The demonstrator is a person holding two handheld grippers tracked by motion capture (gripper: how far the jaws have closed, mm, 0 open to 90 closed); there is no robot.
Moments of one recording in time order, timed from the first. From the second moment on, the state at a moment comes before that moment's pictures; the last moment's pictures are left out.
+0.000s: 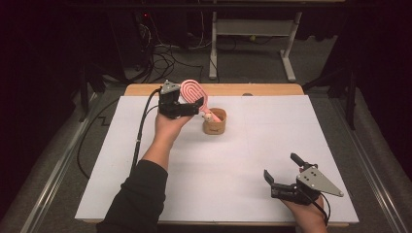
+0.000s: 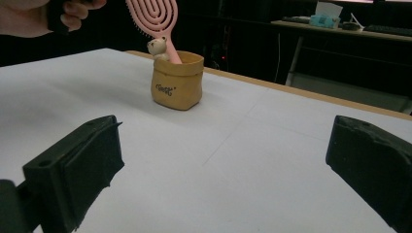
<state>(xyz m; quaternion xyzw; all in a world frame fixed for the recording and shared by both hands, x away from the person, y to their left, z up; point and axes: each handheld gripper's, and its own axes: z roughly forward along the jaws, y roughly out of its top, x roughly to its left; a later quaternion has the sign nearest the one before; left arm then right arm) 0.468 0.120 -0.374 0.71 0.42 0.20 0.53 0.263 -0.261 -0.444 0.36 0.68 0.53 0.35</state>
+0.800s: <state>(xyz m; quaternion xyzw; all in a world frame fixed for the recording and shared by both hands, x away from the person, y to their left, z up) 0.420 0.159 -0.425 0.71 0.43 0.17 0.54 0.264 -0.260 -0.447 0.37 0.69 0.52 0.35</state>
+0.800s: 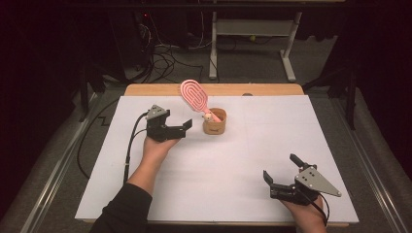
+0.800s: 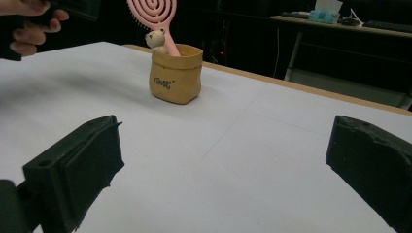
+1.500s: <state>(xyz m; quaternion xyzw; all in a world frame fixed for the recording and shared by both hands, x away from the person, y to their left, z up) 0.327 0.199 -0.452 0.72 0.41 0.19 0.52 0.262 -0.260 -0.447 0.36 0.69 0.51 0.35</state>
